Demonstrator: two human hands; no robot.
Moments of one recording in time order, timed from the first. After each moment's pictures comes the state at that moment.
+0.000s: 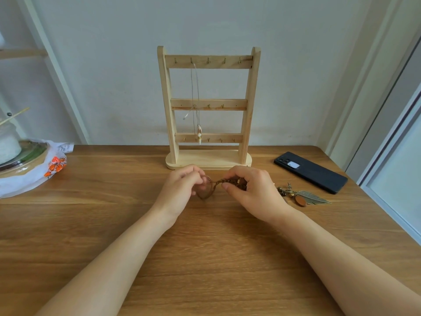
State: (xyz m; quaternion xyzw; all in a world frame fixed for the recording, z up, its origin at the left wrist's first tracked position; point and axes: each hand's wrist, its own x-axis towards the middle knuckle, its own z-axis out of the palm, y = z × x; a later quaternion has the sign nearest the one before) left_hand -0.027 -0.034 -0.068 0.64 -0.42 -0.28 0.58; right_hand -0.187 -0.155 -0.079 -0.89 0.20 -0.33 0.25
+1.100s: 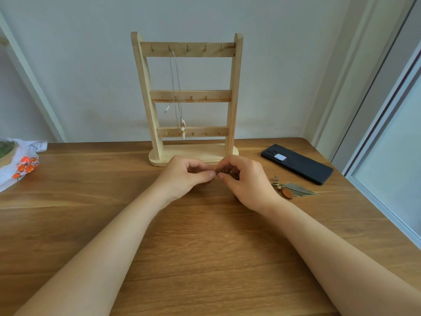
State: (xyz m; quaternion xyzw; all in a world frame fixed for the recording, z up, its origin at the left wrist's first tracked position) left_hand -0.025 -0.073 -0.062 0.68 -0.52 -0.26 0.45; right_hand -0.191 -0.165 -0.079 -0.87 0.25 -0.33 0.28
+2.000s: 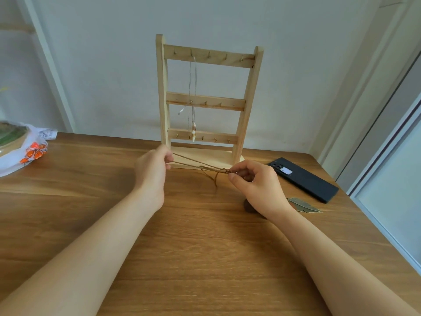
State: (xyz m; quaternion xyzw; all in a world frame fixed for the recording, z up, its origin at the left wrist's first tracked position) left_hand -0.008 -0.058 -0.058 0.64 -0.12 -0.23 0.73; right_hand -0.197 -0.176 -0.076 -0.82 0.30 -0.35 0.35
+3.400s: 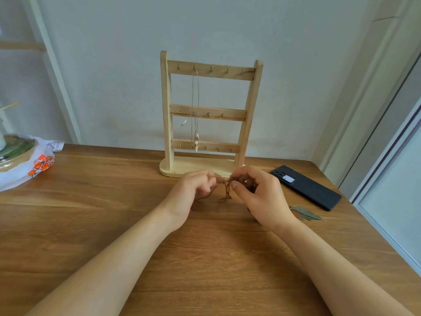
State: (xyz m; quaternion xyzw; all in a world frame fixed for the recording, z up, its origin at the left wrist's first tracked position) left_hand -0.043 -0.053 -0.056 0.56 -0.47 -0.35 0.59; right_hand -0.197 -0.164 -0.069 -0.84 0.23 -0.39 0.29
